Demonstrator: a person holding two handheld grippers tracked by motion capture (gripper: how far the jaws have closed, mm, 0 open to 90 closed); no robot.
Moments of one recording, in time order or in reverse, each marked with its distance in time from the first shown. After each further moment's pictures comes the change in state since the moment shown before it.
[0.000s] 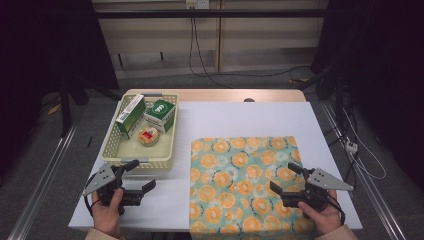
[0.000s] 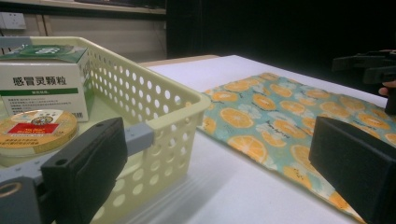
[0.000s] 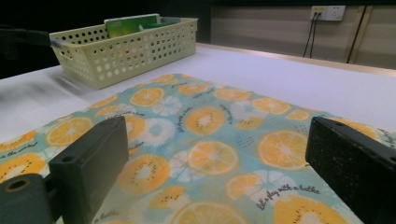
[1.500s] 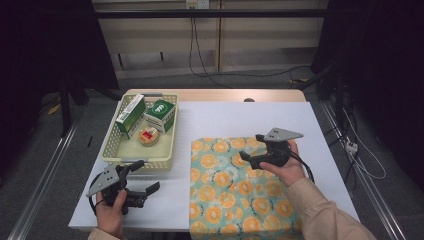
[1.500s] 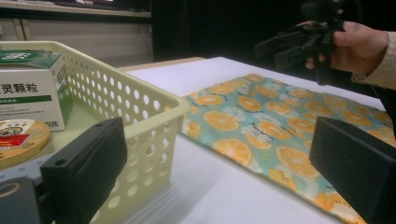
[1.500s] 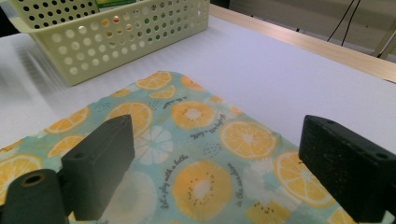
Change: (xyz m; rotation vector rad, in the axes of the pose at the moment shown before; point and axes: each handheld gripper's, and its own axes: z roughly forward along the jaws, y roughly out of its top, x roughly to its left) left arm -0.005 -0.001 0.007 -0.007 -0.060 0.026; right arm -0.009 0.066 0.117 0.237 0.079 -0.077
